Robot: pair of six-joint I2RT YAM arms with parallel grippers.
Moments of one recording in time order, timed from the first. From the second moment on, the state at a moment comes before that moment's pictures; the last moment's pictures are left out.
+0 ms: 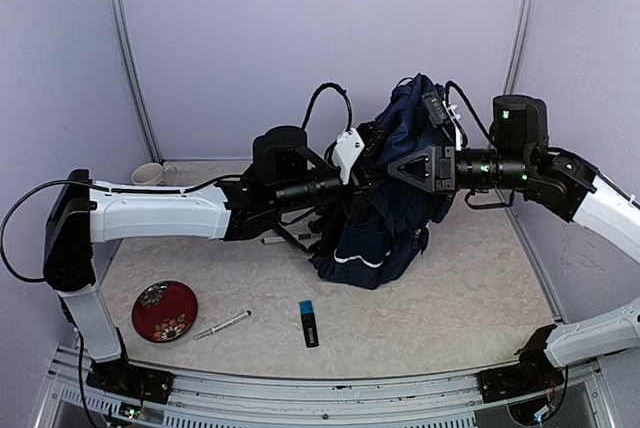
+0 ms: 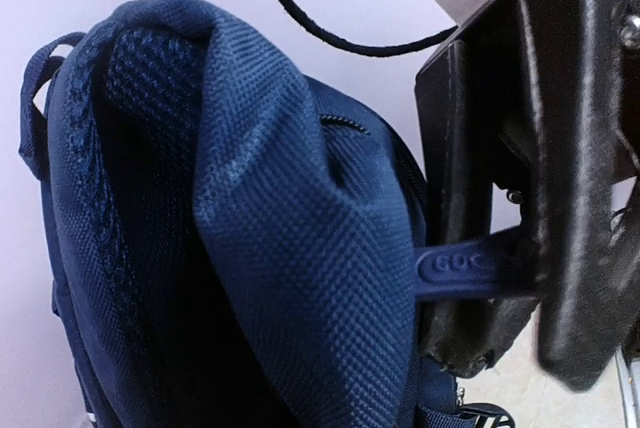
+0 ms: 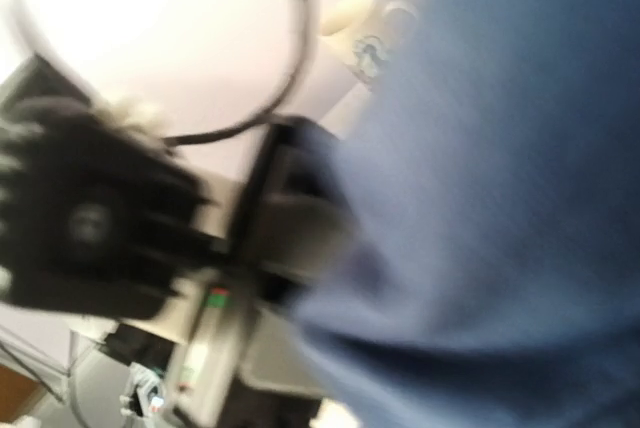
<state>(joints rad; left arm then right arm) -1.01 1.82 1.39 0.44 0.20 0.27 0.70 1.13 1.17 -0.32 -0.48 0.47</state>
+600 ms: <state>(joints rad) -0.98 1.81 1.36 0.49 0.31 0.09 0.77 0.88 1.13 -0.30 -0.40 -0.40</state>
